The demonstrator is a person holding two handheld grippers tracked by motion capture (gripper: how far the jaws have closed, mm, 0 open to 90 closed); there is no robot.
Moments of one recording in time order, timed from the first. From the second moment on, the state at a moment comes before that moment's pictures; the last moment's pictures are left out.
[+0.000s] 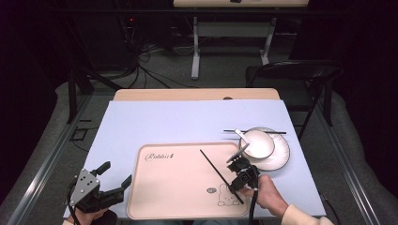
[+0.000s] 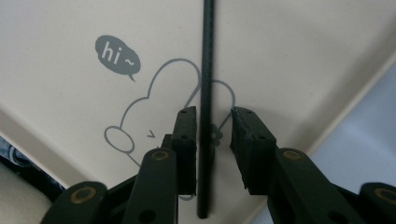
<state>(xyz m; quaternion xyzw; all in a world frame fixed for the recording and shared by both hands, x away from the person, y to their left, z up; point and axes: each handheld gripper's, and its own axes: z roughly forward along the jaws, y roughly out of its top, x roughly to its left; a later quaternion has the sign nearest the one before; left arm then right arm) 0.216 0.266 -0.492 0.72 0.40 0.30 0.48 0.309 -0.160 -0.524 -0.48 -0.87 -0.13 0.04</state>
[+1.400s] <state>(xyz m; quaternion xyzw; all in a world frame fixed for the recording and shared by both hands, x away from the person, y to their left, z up) 0.217 0.264 -0.492 0.72 0.39 0.30 0.48 0.411 -0.307 -0.399 -0.28 -0.94 -0.14 -0.14</state>
